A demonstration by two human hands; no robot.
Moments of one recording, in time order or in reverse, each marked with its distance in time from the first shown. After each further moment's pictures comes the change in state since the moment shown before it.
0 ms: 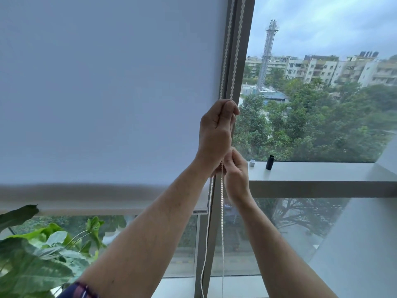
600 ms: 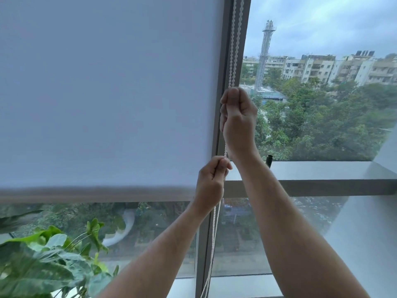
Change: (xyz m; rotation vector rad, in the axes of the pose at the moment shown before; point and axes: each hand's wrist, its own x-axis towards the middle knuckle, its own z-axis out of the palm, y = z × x) left_hand -0.079 -0.071 -0.029 0.139 -0.052 -0.194; right_hand 0.061 -0.088 0.039 -0.075 0.097 -0.245
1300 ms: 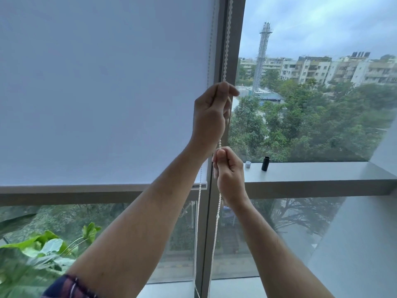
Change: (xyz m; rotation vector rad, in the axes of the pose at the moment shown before) left_hand 0.088 0.115 0.018 -0.197 -0.044 0.203; right_hand -0.073 0.074 -0.041 -0.149 -0.077 0.142
